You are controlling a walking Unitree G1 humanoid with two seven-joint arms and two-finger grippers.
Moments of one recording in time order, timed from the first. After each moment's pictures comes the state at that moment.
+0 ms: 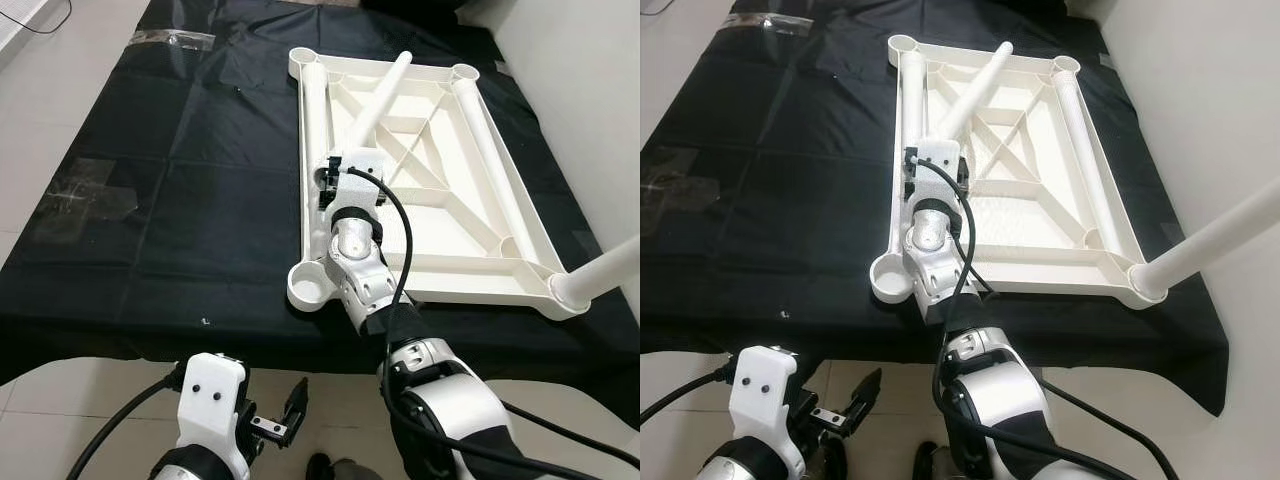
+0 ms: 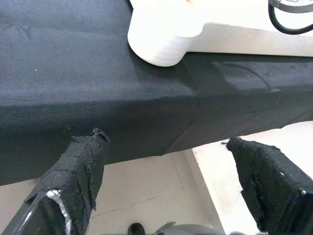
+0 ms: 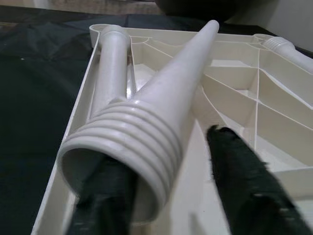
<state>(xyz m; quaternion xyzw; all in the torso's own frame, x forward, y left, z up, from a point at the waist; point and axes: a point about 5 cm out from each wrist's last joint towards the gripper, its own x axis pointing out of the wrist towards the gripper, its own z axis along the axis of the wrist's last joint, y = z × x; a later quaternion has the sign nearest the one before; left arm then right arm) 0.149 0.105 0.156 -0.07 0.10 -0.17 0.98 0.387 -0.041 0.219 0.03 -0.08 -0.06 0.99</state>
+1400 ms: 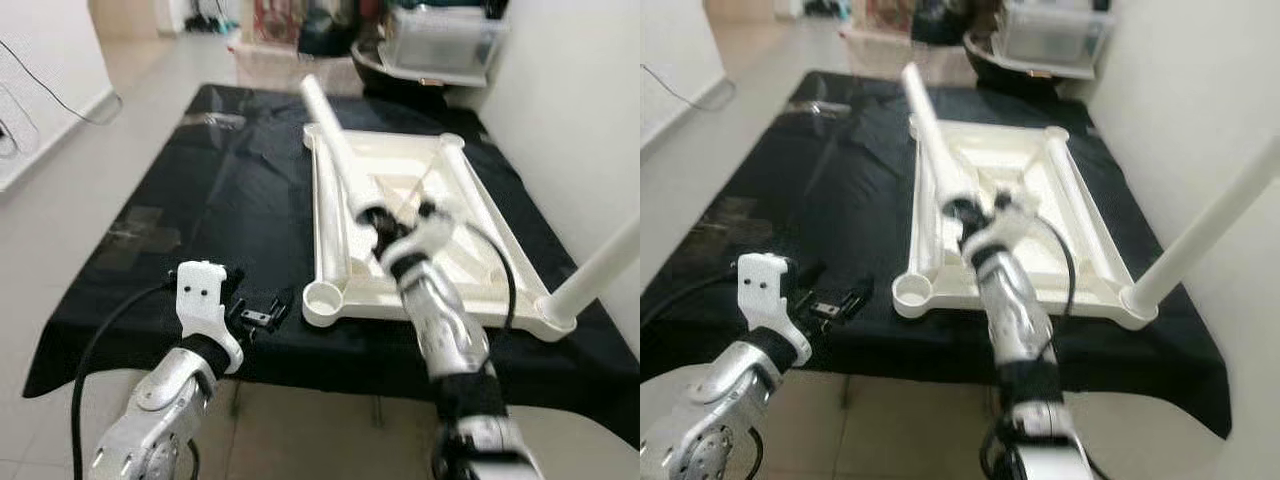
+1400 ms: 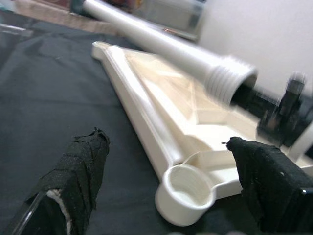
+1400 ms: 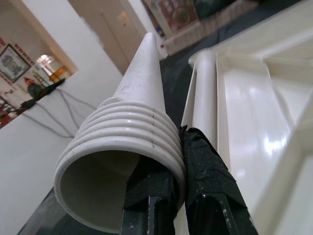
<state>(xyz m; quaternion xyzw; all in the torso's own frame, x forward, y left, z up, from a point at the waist) 0.250 0.122 0.186 -0.15 -0.03 -0.19 0.97 0.347 -0.134 0.166 0.30 0.00 0.15 0.94</state>
